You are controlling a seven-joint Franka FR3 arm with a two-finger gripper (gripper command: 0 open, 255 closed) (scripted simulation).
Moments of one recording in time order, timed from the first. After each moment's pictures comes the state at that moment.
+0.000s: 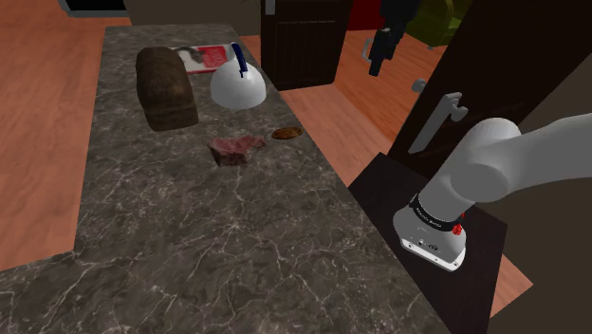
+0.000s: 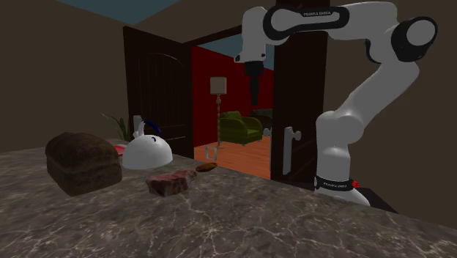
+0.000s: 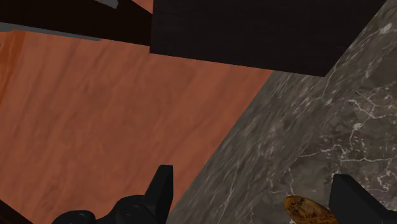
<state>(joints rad) 0.01 -0.78 0.04 -2.39 -0.09 1.59 -0.08</state>
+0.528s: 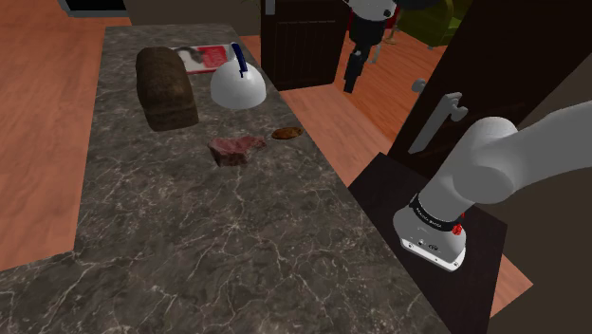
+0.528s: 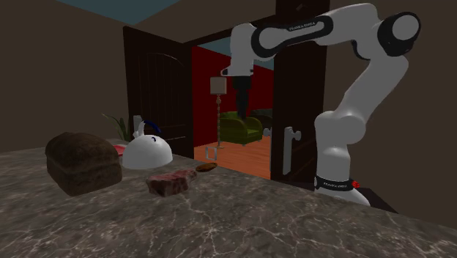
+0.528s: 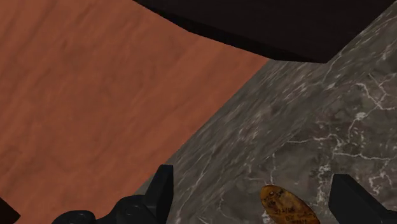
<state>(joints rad) 0.07 -0.65 0.01 -2.45 -0.07 1.80 -0.20</state>
